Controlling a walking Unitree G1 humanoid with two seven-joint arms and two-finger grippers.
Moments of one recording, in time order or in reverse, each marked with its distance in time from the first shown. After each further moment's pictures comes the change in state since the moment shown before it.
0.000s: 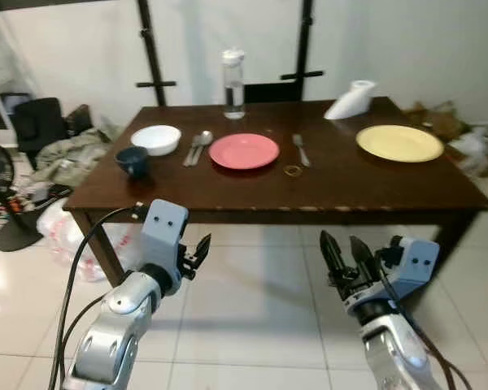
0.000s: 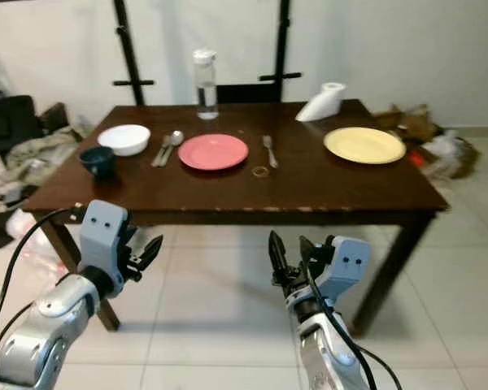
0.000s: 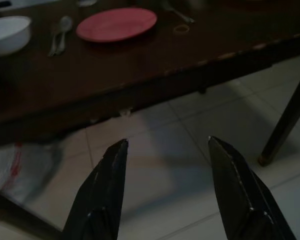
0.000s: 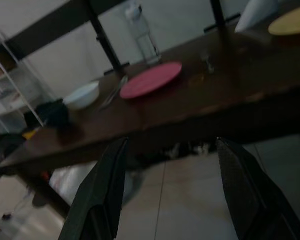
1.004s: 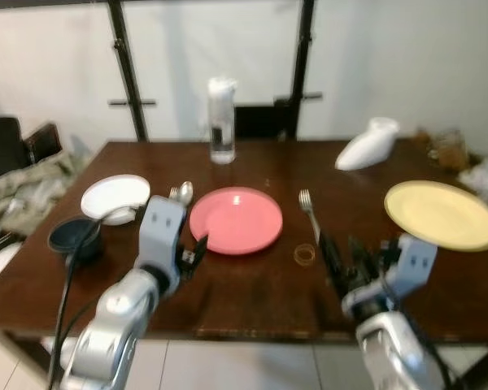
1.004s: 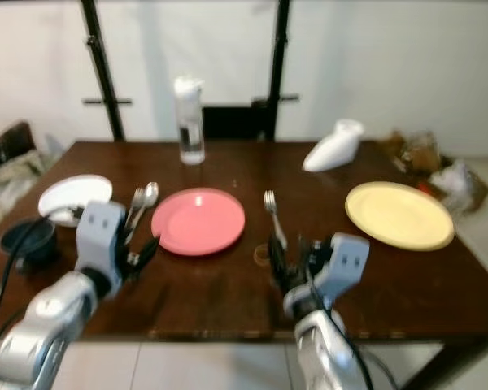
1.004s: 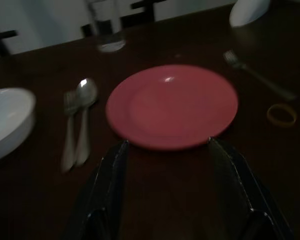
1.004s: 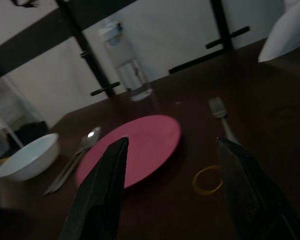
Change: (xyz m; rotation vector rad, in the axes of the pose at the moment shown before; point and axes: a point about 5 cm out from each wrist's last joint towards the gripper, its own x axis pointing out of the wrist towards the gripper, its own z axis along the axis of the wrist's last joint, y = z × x) left arm -0.002 0.005 0.003 0.004 -0.008 0.030; right arm 0.002 0.003 0.001 0.010 -0.005 0.002
